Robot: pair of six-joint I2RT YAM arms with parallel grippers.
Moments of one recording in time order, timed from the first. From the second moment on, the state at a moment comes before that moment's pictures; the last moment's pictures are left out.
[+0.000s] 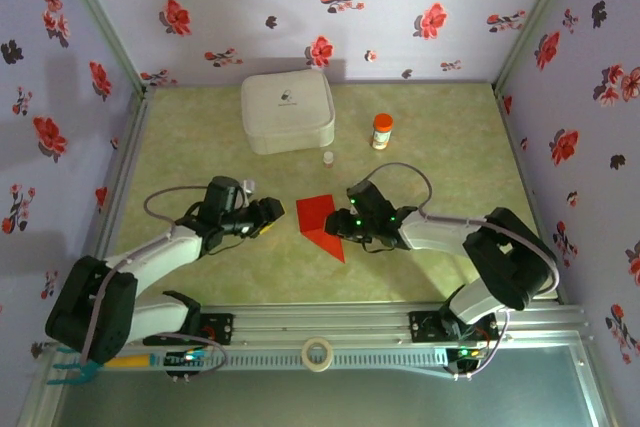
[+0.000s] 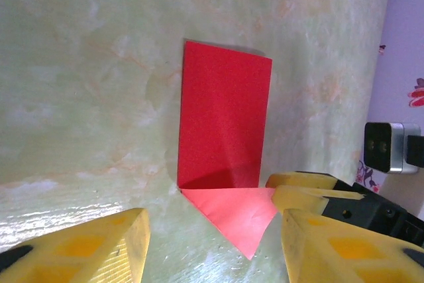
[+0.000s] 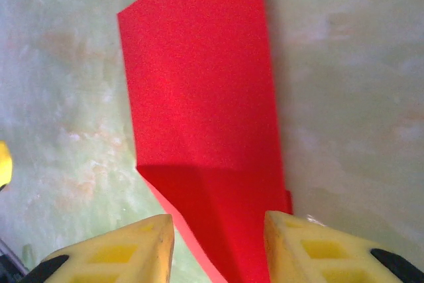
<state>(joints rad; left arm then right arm) -0.47 1.22 0.47 0.01 0.46 -0.98 0.77 1.52 0.65 -0.01 -0.24 0.90</state>
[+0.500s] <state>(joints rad) -0.46 1.33 0.47 0.13 0.56 -0.99 0.77 1.54 0.67 -0.01 -0.31 0.84</state>
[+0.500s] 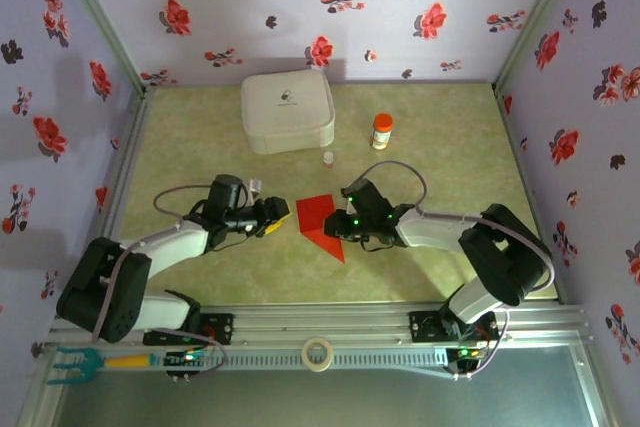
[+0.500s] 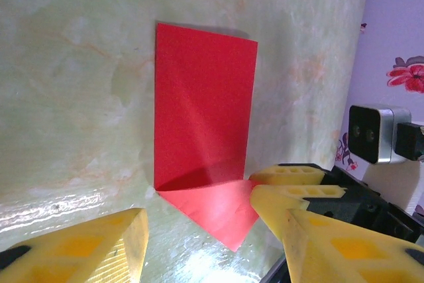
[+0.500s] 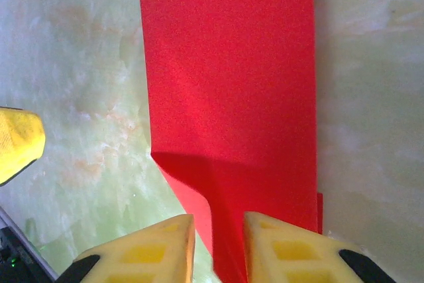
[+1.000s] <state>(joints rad) -0.48 1.43 0.48 0.19 0.60 -1.03 0.73 1.54 0.66 -0.01 -0.39 0.78</state>
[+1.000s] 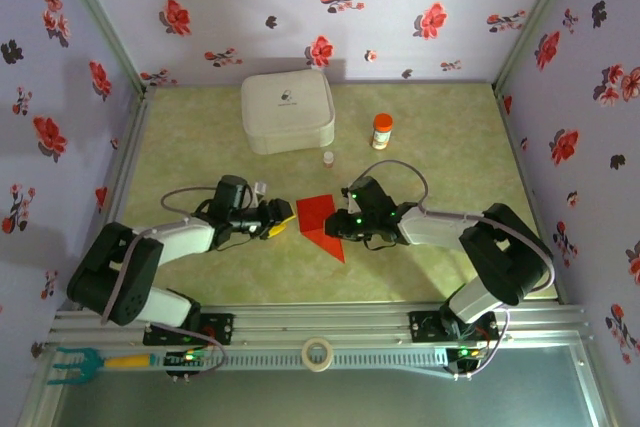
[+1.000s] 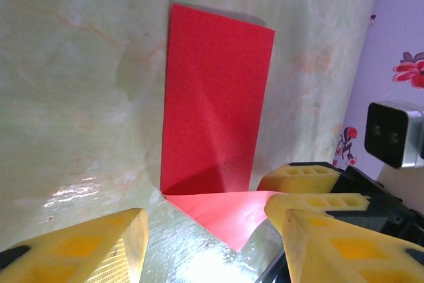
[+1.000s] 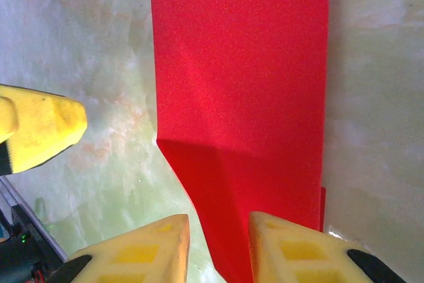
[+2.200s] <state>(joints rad) -0.55 1.50 0.54 0.21 0.60 -1.05 0.70 1.49 0.61 -0.01 -0.43 0.75</state>
